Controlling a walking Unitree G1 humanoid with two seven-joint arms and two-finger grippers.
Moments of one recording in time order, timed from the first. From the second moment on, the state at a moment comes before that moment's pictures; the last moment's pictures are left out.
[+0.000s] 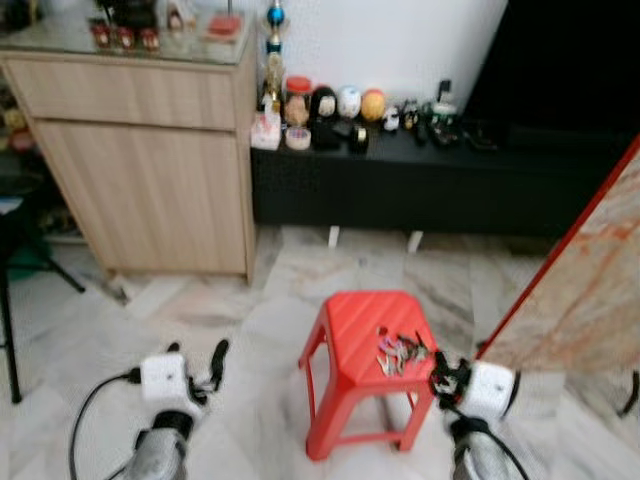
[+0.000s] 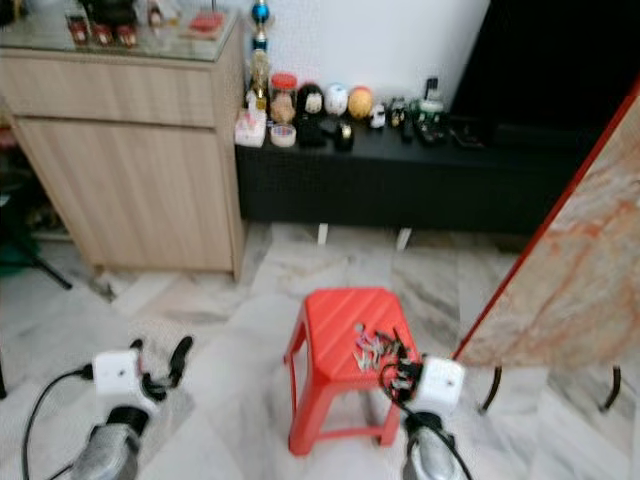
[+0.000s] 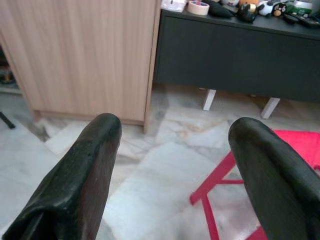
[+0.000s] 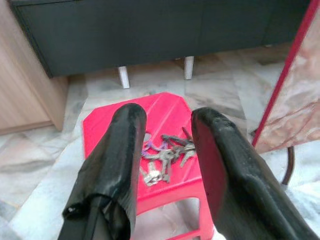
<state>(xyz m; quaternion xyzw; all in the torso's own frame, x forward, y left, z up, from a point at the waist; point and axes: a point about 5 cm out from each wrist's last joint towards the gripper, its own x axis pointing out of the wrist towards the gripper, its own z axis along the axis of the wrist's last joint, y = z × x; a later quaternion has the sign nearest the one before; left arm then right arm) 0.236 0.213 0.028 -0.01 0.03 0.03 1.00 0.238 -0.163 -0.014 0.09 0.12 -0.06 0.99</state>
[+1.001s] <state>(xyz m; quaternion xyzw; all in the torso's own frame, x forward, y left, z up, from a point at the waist) 0.246 0.203 0.032 -0.02 0.03 0.02 1.00 0.250 -0.161 -0.007 0.09 0.11 -0.05 0.99</state>
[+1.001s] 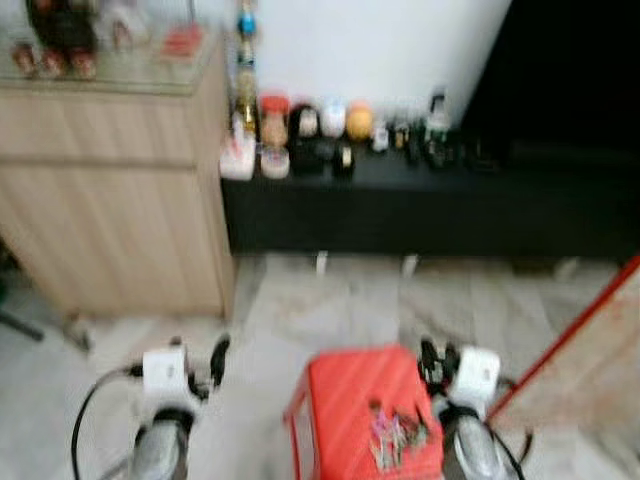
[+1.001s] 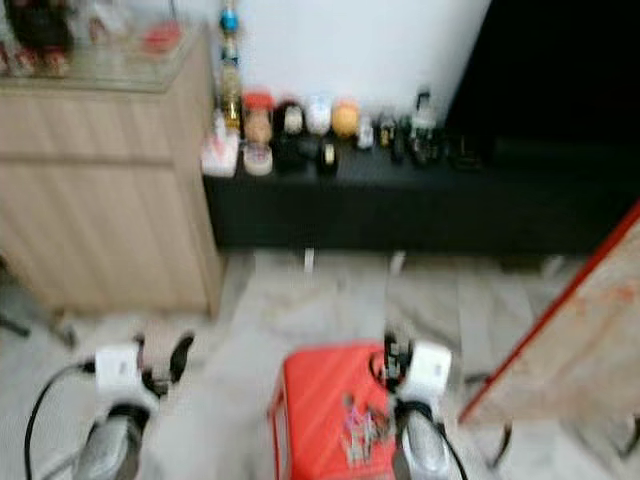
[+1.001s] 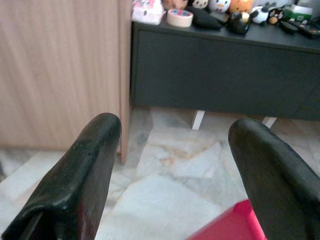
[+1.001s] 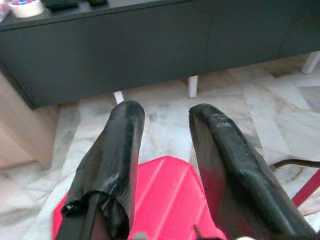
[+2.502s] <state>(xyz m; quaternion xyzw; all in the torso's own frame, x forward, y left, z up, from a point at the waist) 0.244 0.191 0.026 -0.03 0.05 0.01 1.00 0.251 -0.155 -0.016 0.11 0.16 -0.02 0.98</state>
